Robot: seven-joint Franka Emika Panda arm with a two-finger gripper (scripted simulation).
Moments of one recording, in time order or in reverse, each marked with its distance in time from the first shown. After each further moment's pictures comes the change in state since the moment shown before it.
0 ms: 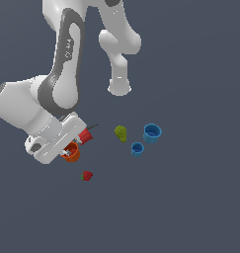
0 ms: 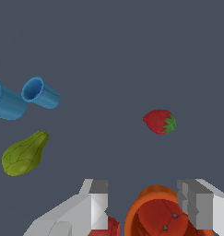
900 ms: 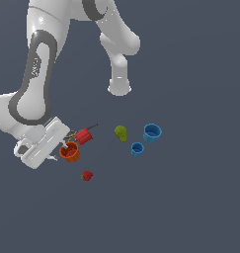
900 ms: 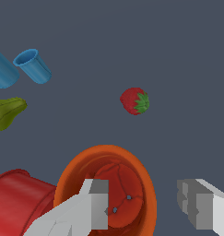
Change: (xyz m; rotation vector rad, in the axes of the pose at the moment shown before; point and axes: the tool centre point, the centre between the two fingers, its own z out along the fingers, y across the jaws) arm -0.059 0.059 0.016 -0.013 0.177 -0.215
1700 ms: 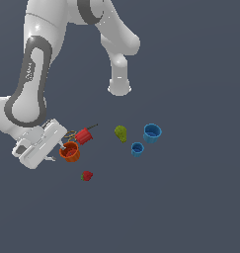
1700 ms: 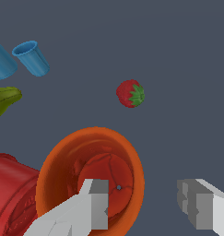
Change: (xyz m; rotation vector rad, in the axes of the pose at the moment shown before) arm -0.018 0.010 0.004 -0.018 0.042 -0.051
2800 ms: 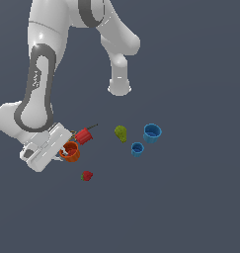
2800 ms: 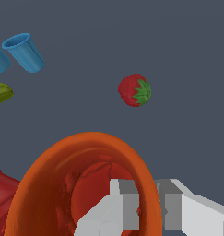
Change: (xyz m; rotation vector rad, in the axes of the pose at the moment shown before) arm 0.001 -0.001 0.027 0.001 0.001 -0.002
